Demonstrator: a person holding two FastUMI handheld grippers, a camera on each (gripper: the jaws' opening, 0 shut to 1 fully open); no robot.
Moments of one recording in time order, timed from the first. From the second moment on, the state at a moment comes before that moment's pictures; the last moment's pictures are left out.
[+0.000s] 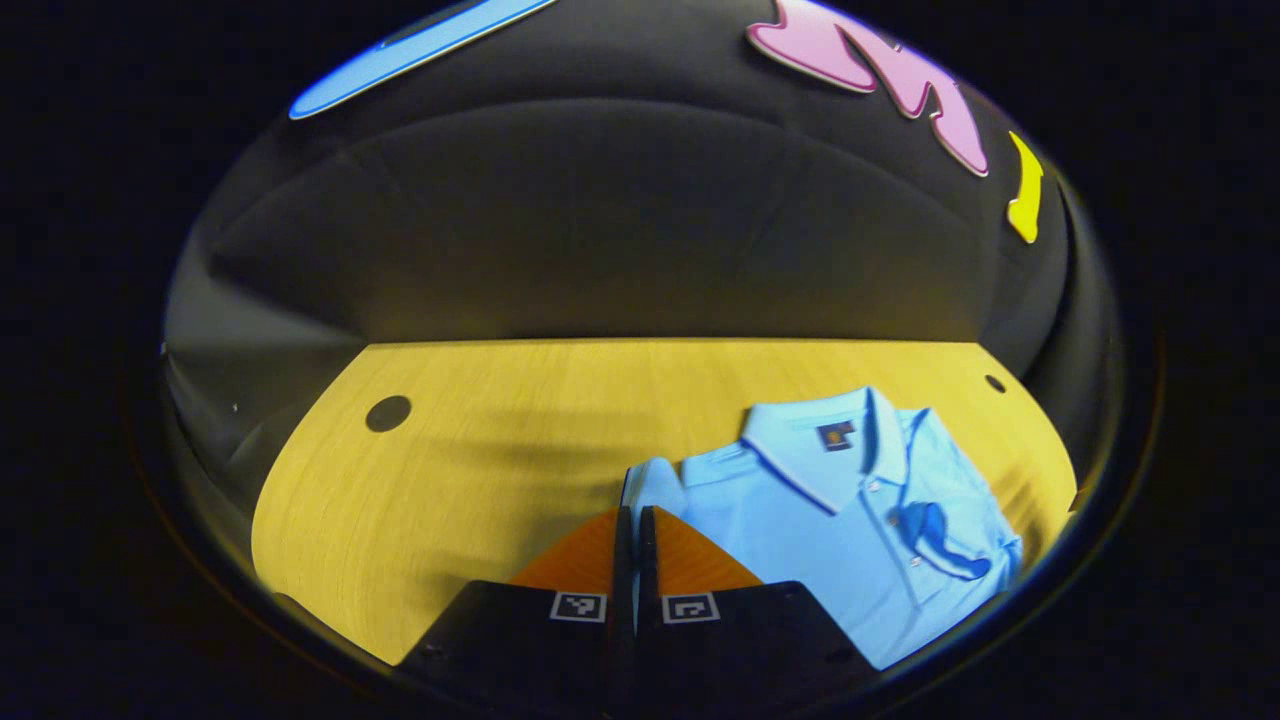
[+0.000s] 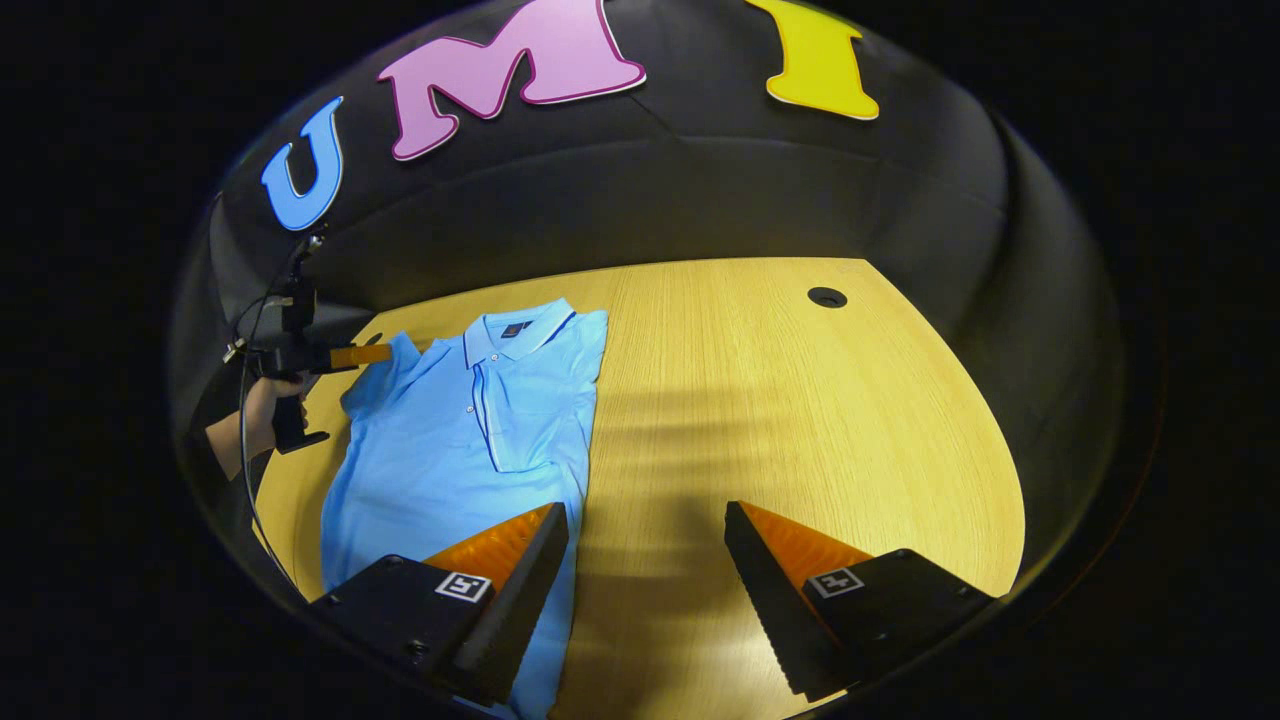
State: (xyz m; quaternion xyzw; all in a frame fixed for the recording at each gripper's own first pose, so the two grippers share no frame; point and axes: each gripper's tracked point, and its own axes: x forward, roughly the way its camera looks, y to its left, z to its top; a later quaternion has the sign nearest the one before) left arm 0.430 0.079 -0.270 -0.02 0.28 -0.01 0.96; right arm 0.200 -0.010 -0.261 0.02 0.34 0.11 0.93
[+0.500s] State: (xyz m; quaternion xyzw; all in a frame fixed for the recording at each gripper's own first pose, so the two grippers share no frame) left arm 0.375 -0.076 -0.250 -0.08 0.29 -0.12 0.95; right arm 0.176 -0.009 -0.250 0.02 0.34 0.11 0.93
